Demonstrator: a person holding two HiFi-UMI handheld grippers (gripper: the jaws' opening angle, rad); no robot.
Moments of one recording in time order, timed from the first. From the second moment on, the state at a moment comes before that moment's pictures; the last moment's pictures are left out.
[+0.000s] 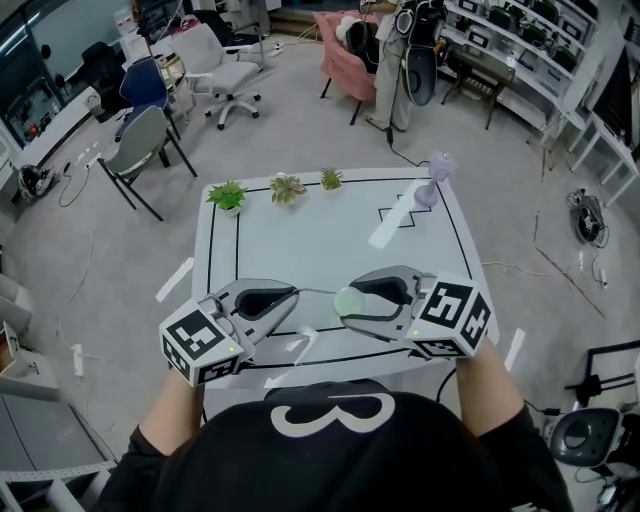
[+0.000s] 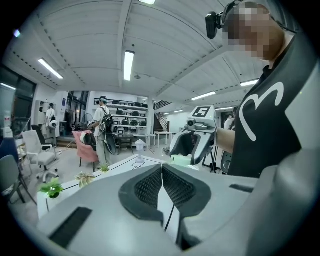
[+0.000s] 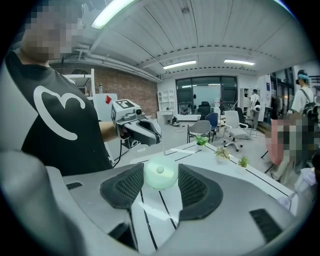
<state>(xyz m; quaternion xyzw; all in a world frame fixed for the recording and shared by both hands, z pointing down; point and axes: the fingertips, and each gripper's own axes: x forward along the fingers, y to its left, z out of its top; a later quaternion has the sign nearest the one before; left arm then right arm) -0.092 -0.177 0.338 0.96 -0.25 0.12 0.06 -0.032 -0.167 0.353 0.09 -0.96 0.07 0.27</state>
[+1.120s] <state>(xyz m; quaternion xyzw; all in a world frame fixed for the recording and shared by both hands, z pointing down) -0.129 -0.199 0.336 0.91 -0.38 0.13 0.06 0.008 -0.184 0.355 0.18 -0.94 0.06 0.28</state>
